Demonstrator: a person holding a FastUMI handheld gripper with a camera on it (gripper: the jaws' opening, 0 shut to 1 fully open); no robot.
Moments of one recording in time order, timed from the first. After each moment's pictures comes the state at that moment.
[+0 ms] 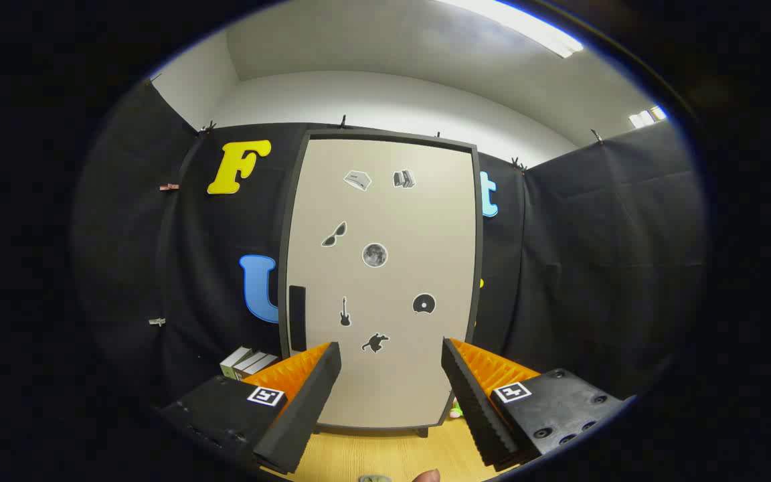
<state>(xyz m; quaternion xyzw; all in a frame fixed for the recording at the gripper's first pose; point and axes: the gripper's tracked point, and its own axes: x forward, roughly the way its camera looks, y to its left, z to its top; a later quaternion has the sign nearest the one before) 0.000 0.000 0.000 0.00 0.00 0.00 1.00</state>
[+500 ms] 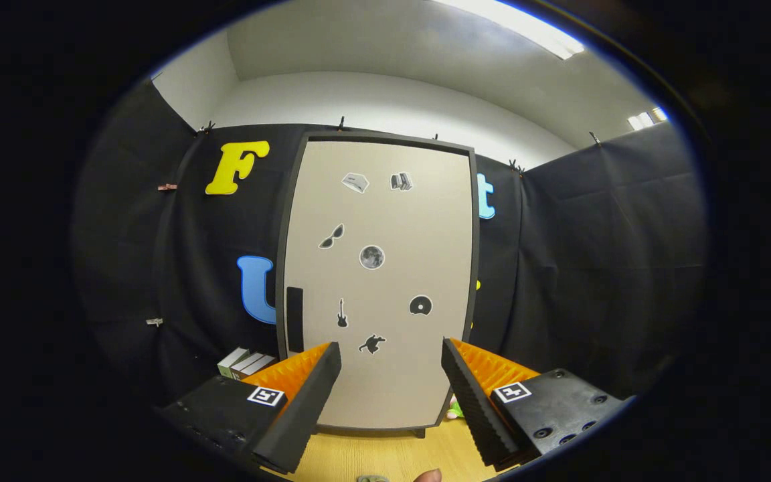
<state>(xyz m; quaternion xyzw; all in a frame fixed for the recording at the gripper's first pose) -0.002 -0.003 0.004 0.00 0.00 -0.01 1.00</state>
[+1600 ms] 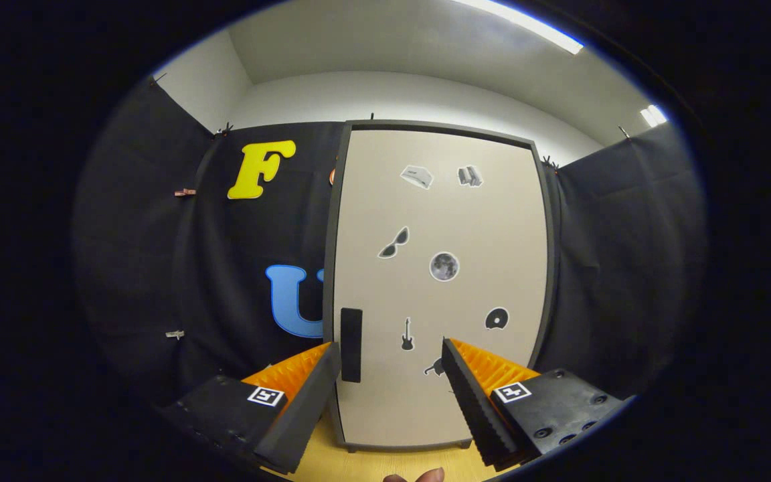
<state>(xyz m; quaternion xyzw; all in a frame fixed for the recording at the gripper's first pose) 0.079 0.108 -0.001 0.00 -0.01 0.05 1.00</state>
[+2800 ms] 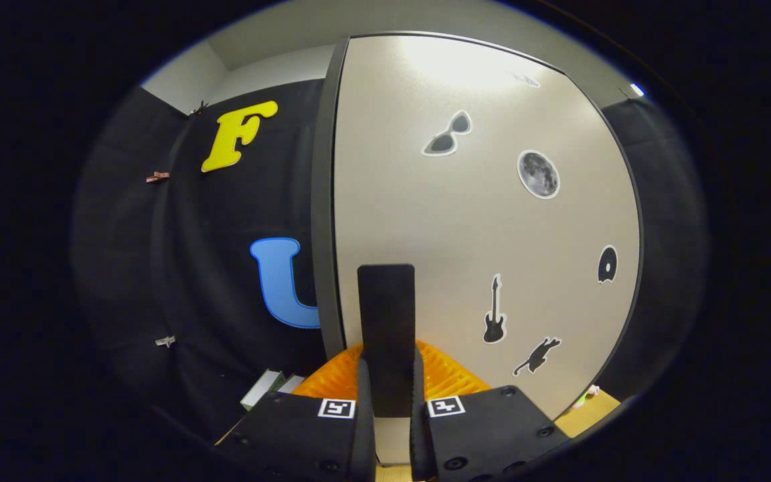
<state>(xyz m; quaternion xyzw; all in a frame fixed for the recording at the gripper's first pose) 0.211 0.166 -0.087 0.05 0.05 0.05 1.00</state>
